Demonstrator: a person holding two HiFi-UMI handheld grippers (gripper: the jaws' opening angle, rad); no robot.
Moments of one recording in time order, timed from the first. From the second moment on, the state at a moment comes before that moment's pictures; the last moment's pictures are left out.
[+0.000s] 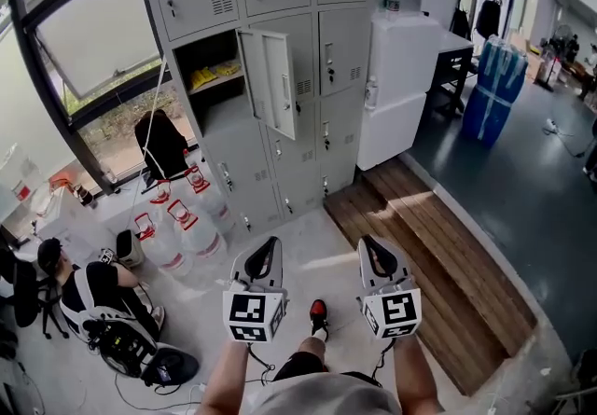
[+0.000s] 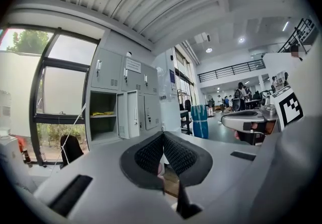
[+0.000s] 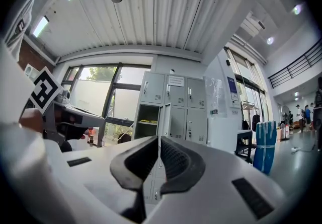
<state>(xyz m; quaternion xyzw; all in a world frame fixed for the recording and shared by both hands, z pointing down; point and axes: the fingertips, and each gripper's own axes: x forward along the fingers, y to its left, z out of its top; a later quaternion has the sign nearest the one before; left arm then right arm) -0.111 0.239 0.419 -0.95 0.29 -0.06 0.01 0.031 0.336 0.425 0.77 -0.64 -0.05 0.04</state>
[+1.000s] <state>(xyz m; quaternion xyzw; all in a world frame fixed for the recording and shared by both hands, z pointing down) 0.103 -0.031 0.419 -0.94 0.32 -0.07 0.00 0.239 0.048 0.426 0.73 -0.68 -0.03 0.02</state>
